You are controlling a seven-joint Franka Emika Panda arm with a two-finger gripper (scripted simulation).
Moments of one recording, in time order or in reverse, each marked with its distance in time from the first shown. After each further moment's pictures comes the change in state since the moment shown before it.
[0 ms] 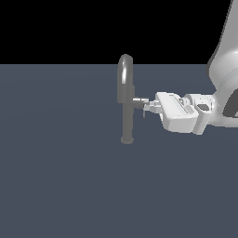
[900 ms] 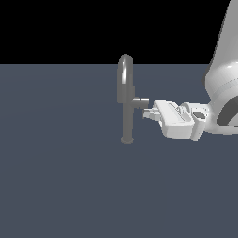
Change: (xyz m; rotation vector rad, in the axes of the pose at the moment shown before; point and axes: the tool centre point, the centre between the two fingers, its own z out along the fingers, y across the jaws) arm 0.028 -0.007 -0.003 -0.011 -0.022 0.052
